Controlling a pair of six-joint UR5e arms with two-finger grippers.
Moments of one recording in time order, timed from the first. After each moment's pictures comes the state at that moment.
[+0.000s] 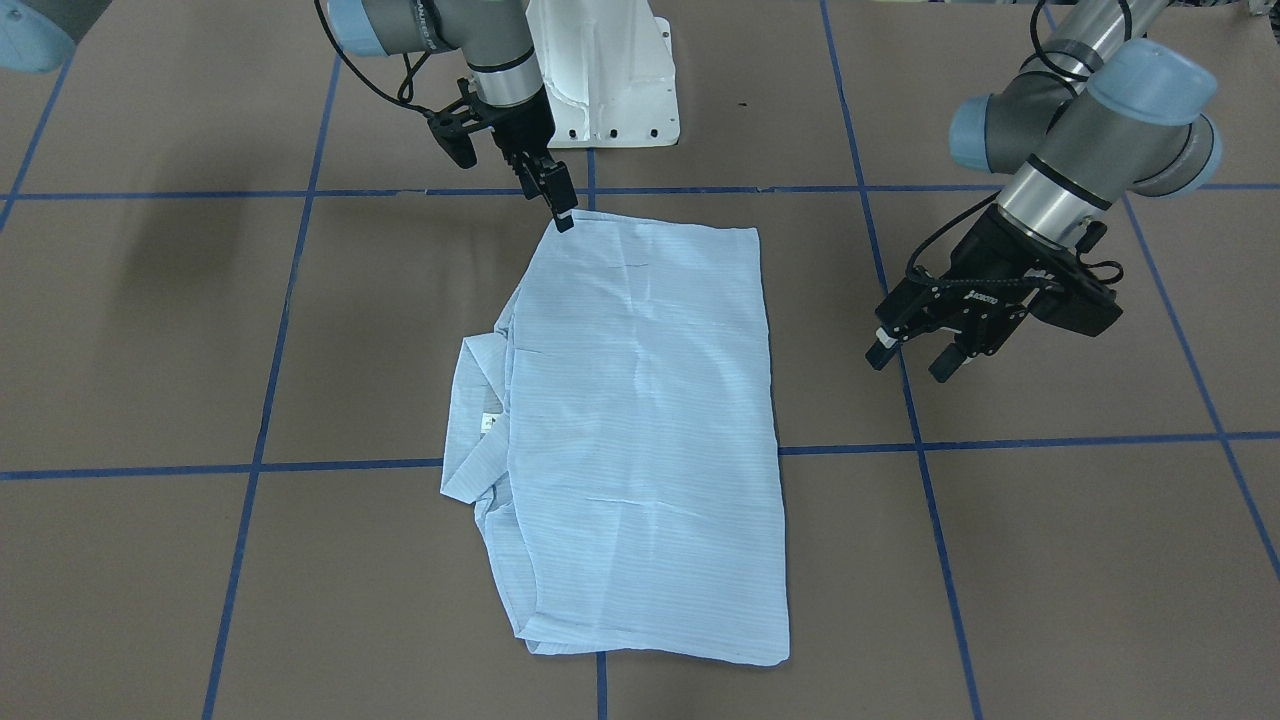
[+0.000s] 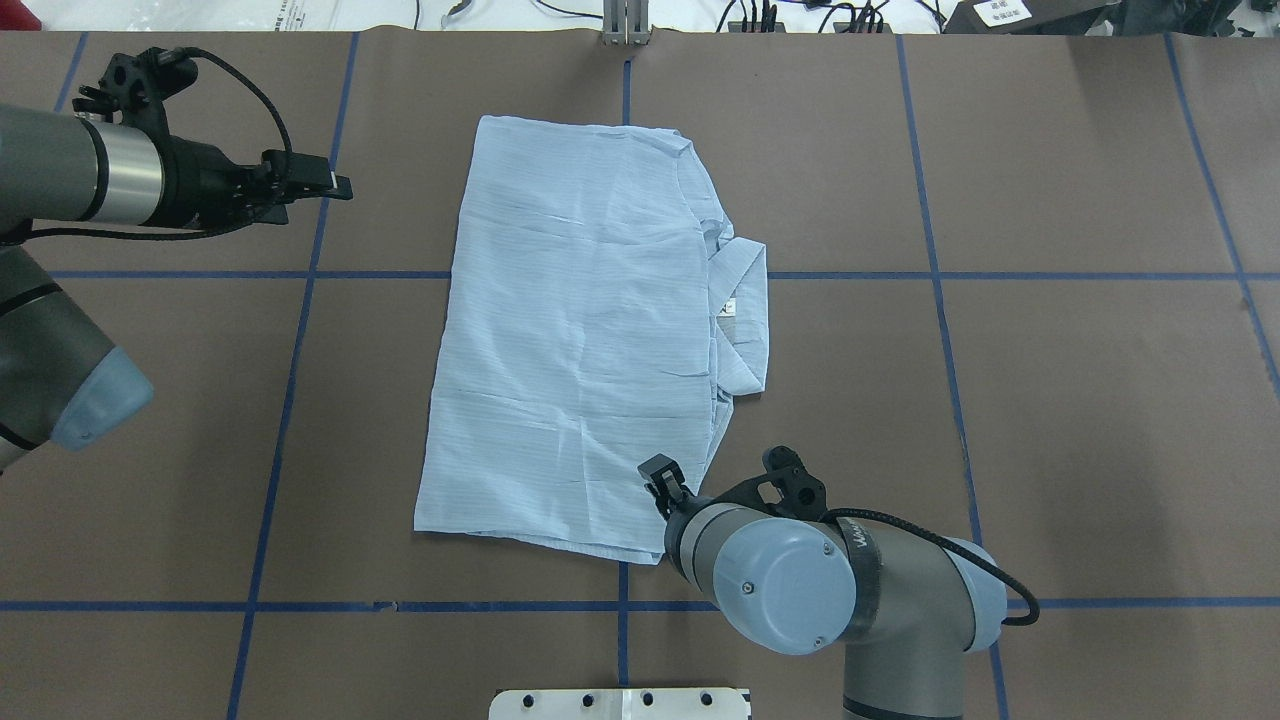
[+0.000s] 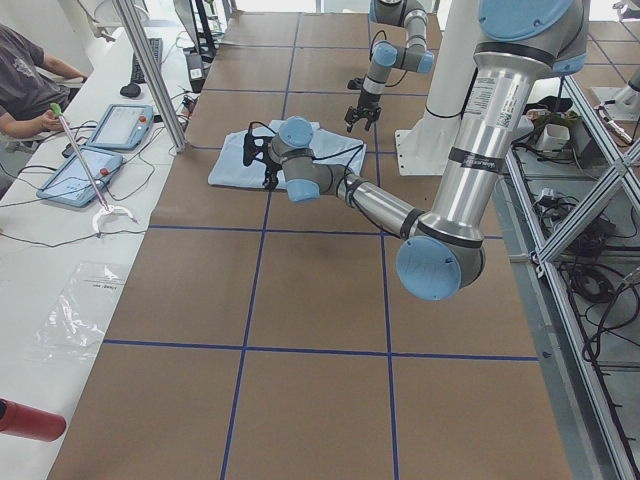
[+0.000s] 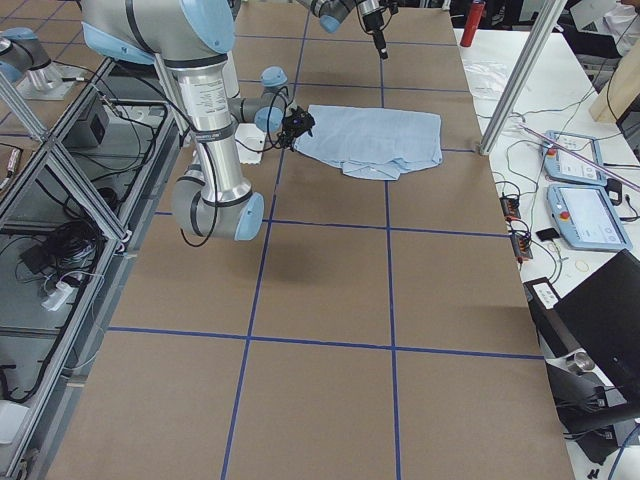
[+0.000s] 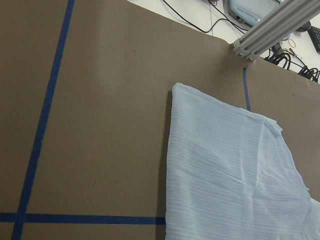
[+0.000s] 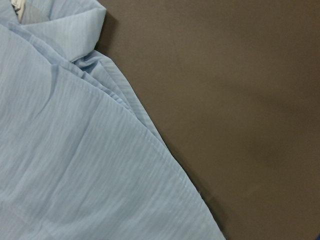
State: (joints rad) left arm -0.91 -1.85 -1.70 -2.43 -1.99 -1.32; right arm 0.18 -1.10 1.89 -1.38 1.45 2.53
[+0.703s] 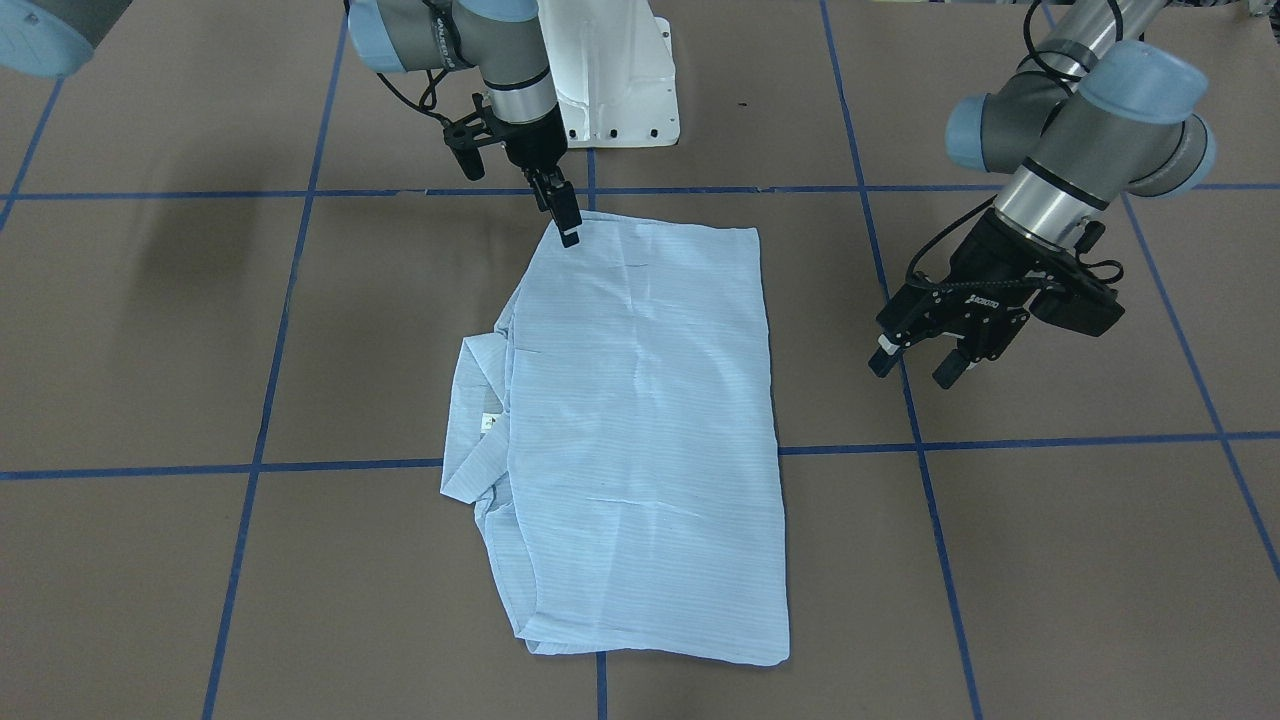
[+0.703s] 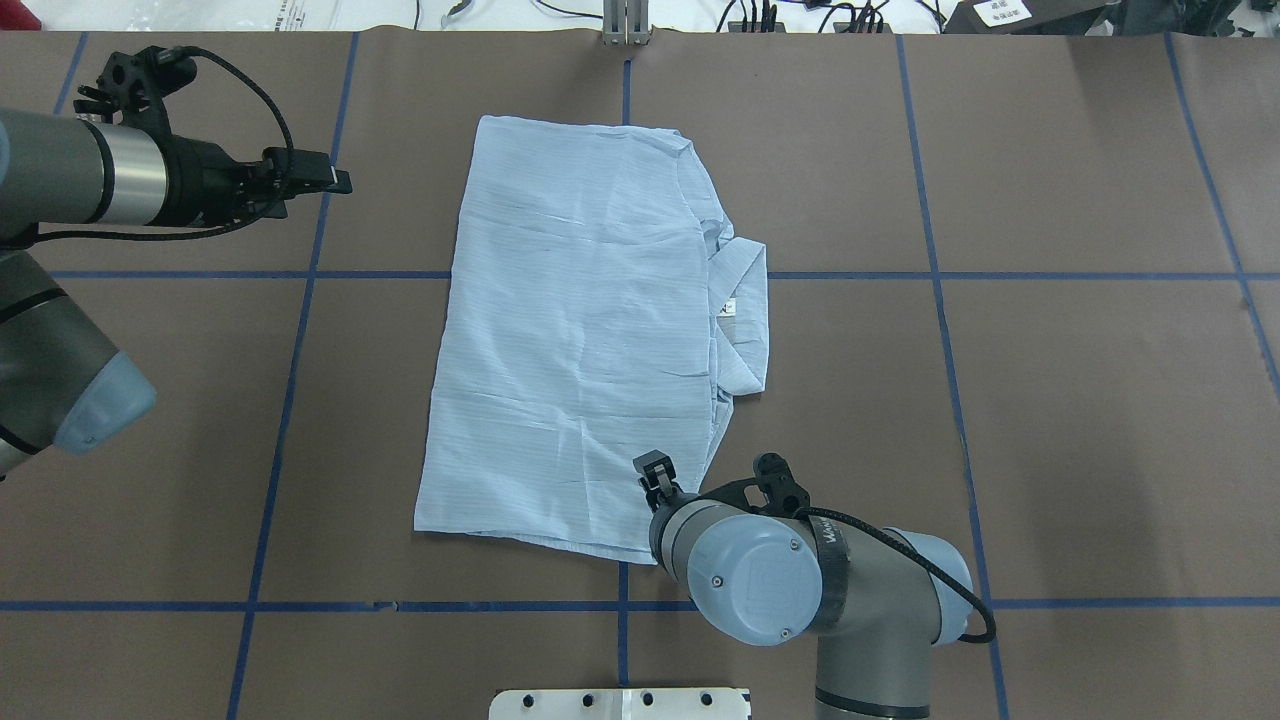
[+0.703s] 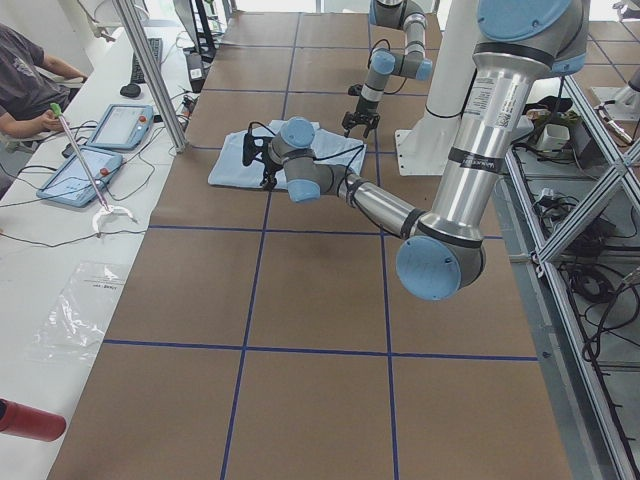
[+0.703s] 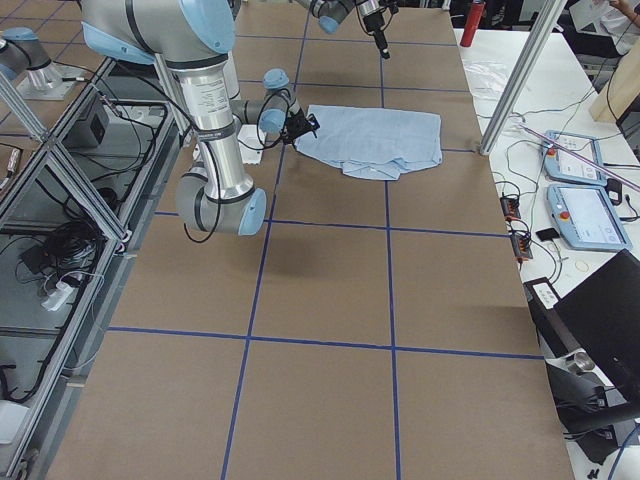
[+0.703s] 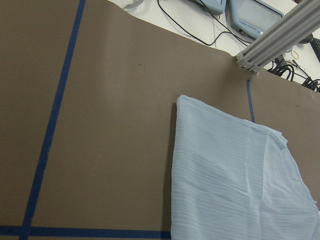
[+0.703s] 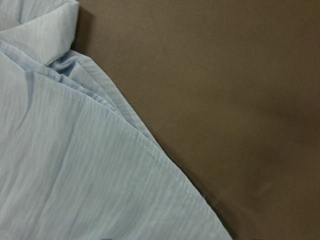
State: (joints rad) left arm -0.90 -1.85 -1.70 -2.43 -1.95 -1.32; right arm 0.18 -1.06 1.81 -1.38 1.44 2.60
